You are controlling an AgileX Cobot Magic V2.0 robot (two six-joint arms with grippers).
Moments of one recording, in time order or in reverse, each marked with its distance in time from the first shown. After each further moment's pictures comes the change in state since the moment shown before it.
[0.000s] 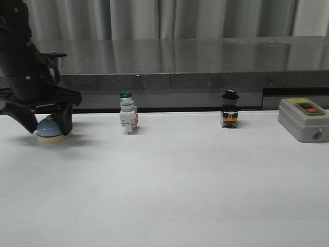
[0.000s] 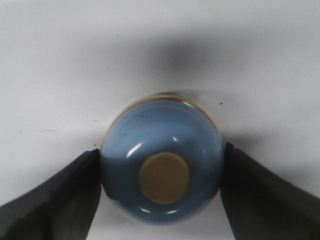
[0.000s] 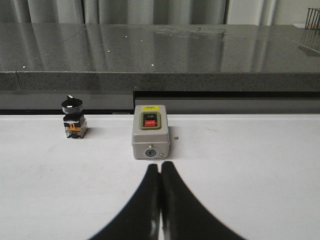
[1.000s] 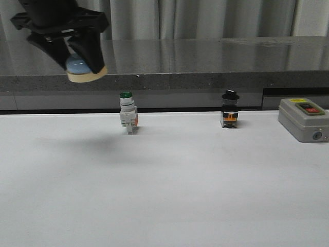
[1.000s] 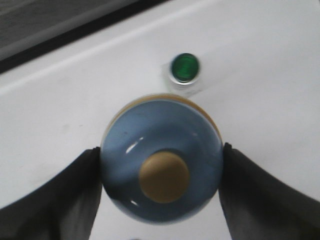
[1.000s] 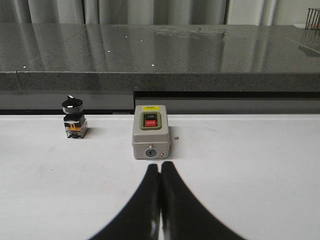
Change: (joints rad) left arm -0.217 -0.299 -0.014 -0.074 0.118 0.141; right arm 0.000 0.000 0.000 0.000 0.000 0.000
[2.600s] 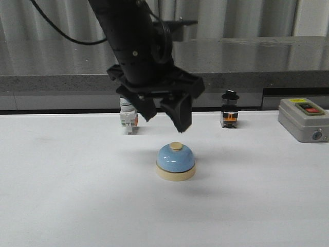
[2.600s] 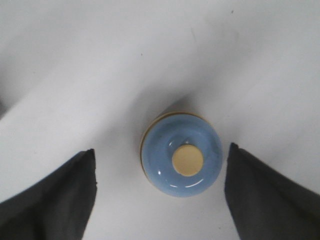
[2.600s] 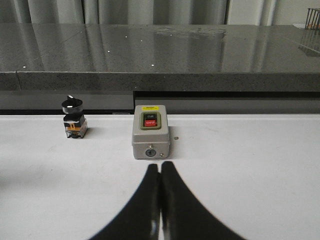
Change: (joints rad) left arm -0.280 0.150 0.000 -0.023 -0.087 0.002; right arm 0.000 0.000 0.000 0.000 0.000 0.000
